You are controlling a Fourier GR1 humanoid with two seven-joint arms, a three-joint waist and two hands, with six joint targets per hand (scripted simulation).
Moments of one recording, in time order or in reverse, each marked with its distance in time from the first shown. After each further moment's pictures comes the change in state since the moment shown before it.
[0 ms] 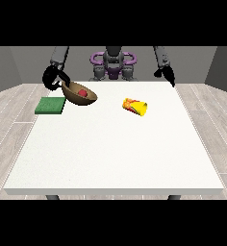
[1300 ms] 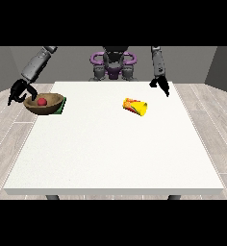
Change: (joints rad) left arm 0.028 -0.056 -0.033 -0.337 -0.071 0.101 -0.099; right arm 0.052 -0.451 -0.259 0.257 -0.081 0.322 -0.455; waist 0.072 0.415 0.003
